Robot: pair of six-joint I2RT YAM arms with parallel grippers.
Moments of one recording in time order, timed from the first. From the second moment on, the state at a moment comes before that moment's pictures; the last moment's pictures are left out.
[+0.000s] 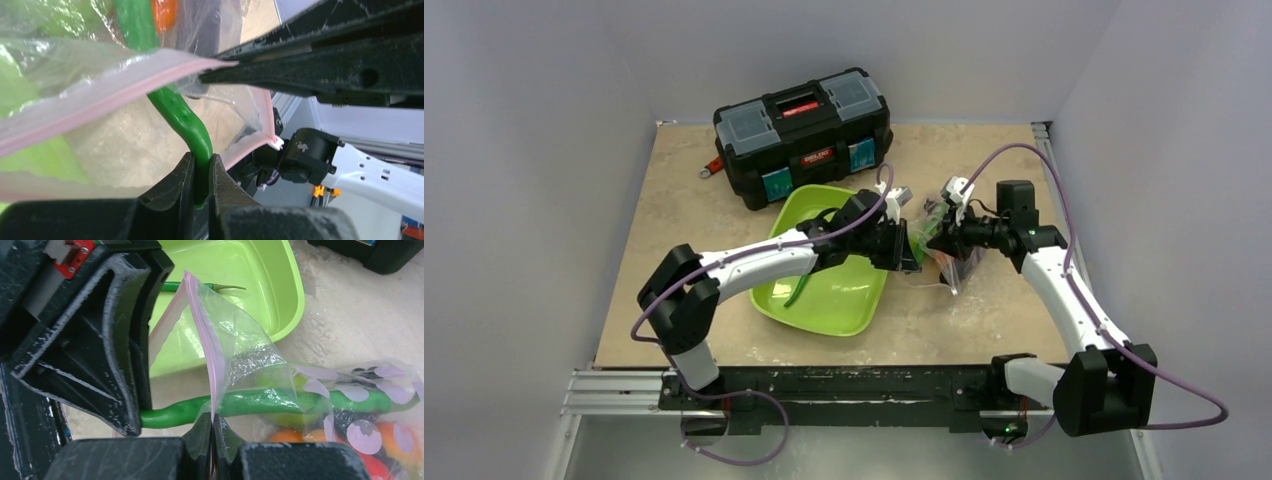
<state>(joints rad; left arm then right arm) -0.91 1.72 1.25 -0.11 0.31 -0.76 0.11 1.17 0.89 -0.53 -0.83 -0.53</state>
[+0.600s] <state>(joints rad) -0.91 1.49 1.18 -0.37 0.43 -0.61 0.11 1.16 0.89 -0.51 -0.77 -0.53</state>
